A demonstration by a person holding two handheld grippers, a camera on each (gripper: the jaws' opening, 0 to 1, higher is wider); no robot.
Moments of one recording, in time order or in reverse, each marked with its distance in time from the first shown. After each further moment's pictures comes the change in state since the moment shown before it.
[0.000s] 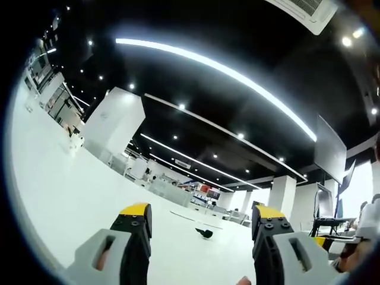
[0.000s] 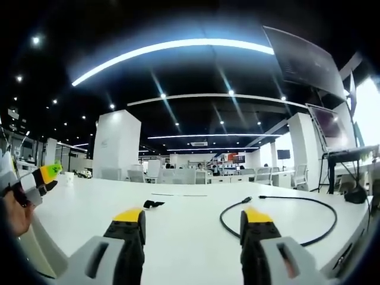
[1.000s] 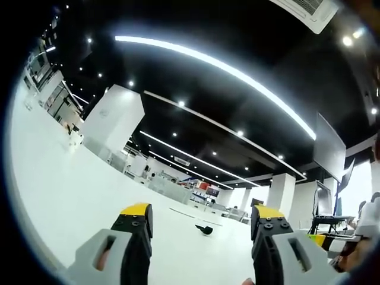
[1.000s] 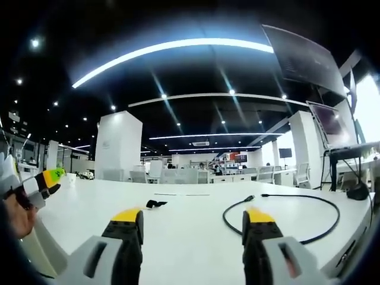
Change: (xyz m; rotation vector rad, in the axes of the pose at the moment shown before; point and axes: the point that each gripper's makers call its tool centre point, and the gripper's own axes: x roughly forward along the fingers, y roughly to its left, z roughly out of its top) left arm -0.002 0.002 -0.006 -0.002 0.021 -0.005; right arm -0.002 0.006 -0.003 0.012 -0.001 0.019
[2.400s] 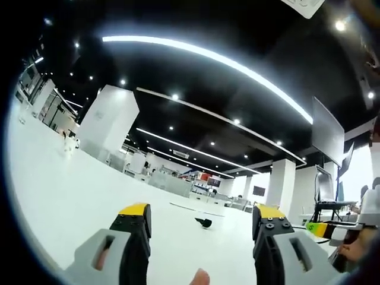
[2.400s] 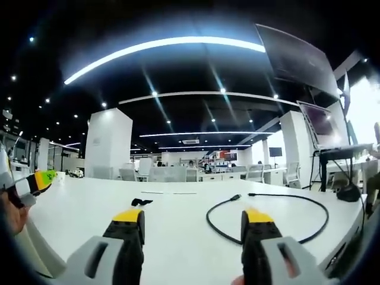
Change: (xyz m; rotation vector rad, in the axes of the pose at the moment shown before) left arm 0.007 -0.017 -0.012 0.082 0.066 -0.012; right arm 0.002 -0.030 0.001 -0.009 0.019 -0.090
